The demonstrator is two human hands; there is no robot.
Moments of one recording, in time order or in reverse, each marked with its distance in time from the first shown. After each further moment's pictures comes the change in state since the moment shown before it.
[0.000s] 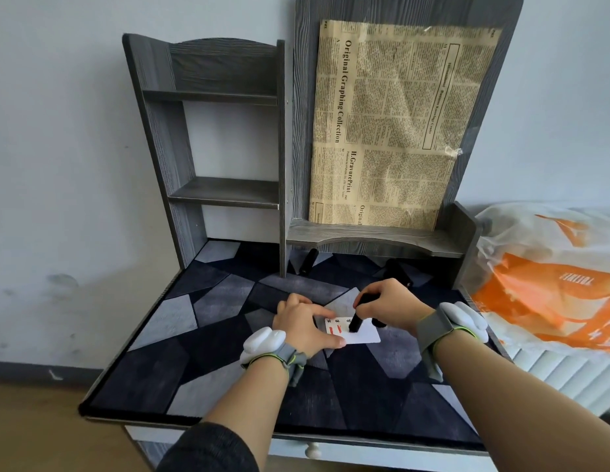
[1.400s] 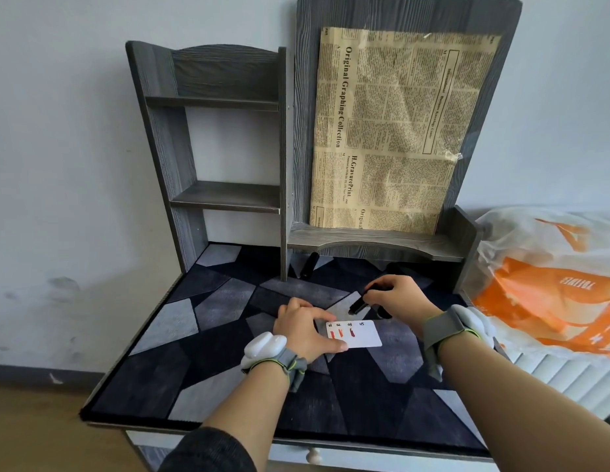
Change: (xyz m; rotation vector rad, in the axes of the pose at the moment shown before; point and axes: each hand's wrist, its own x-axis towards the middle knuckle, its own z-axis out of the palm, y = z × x) left_hand 0.001 -0.002 0.001 -0.003 0.012 0.004; right_hand 0.006 0.003 -0.009 0.261 0.157 0.029
